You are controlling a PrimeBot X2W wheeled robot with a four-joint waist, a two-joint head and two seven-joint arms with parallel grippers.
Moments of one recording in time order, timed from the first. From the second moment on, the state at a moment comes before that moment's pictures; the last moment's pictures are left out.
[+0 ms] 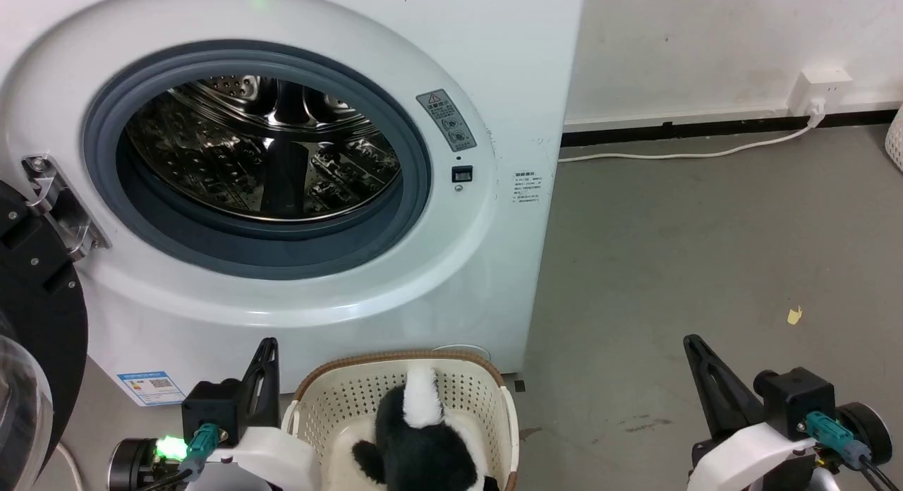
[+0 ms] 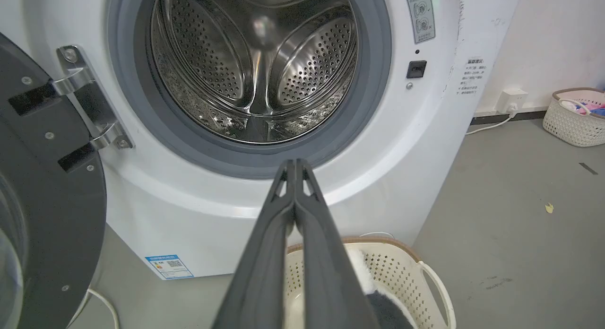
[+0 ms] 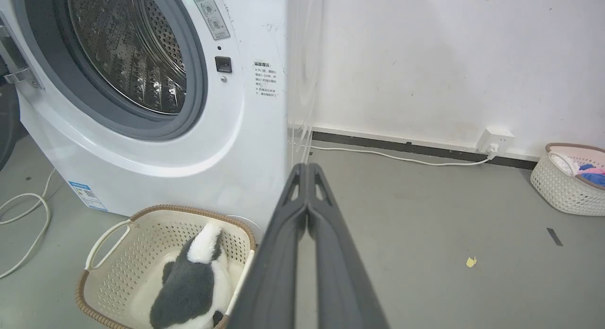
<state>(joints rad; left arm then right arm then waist) 0.02 0.05 0.00 0.00 0.00 0.00 0.00 0.01 -0.05 0.00 0.00 0.01 0.13 0.00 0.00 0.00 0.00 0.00</state>
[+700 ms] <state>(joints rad) 0.02 0.05 0.00 0.00 0.00 0.00 0.00 0.01 -0.05 0.00 0.00 0.01 0.13 0.00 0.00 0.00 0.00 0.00</state>
